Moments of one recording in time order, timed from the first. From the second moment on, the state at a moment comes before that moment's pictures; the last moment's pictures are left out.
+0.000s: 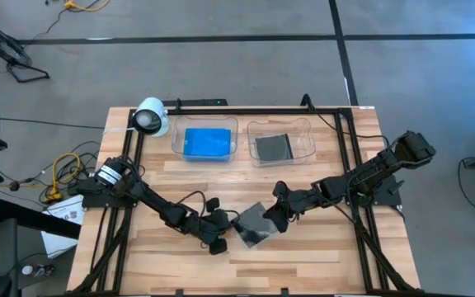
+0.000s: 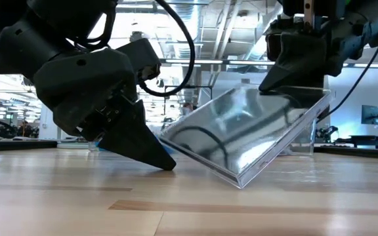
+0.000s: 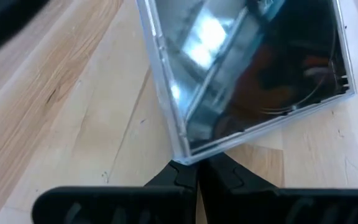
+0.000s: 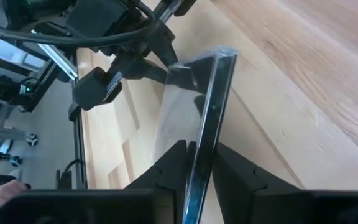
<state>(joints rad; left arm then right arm) -0.45 1.98 0.81 0.35 -0.45 -0.49 0.35 1.46 0.60 0.23 0.11 0.93</state>
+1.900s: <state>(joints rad) -0.45 1.98 0.81 0.36 -0.48 -0.45 0.35 1.46 0.60 0.23 0.40 0.84</state>
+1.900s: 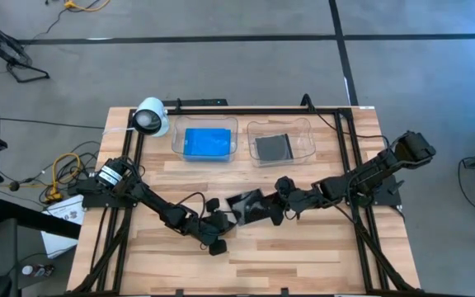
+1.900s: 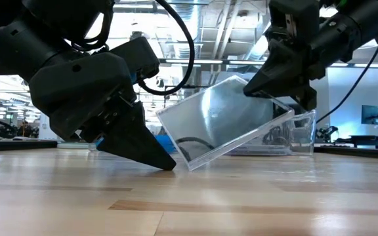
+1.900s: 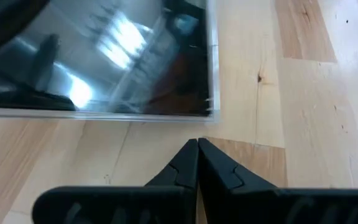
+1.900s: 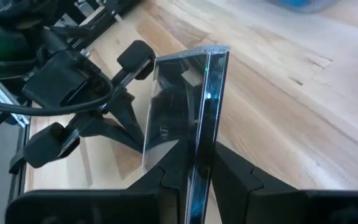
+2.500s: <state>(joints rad) -0.47 1.98 0.81 0.36 -0.49 -0.39 0.38 1.46 0.60 0.29 0.50 0.75</state>
